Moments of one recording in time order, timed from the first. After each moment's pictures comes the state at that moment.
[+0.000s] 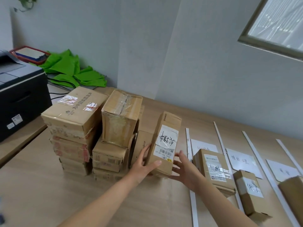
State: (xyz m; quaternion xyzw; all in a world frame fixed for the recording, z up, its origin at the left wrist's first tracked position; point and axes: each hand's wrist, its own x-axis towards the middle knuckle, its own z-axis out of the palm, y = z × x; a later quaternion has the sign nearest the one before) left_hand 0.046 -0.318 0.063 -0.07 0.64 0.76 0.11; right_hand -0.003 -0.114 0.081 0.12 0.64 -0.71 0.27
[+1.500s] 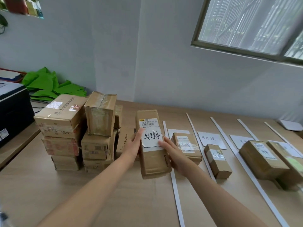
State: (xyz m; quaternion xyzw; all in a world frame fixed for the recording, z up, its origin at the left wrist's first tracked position) left_hand 0.109 -0.260 0.154 -0.12 0.63 0.76 0.08; right_hand 0.118 -0.081 0.157 0.05 0.71 -0.67 0.21
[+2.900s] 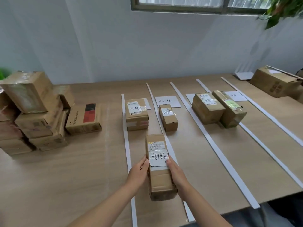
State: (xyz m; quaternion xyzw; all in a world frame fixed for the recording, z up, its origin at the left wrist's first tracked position) left_hand 0.312 0.000 0.008 -0.04 0.78 0.59 0.21; right_hand 0.354 0.167 0.015 0.24 0.67 -0.70 0.10
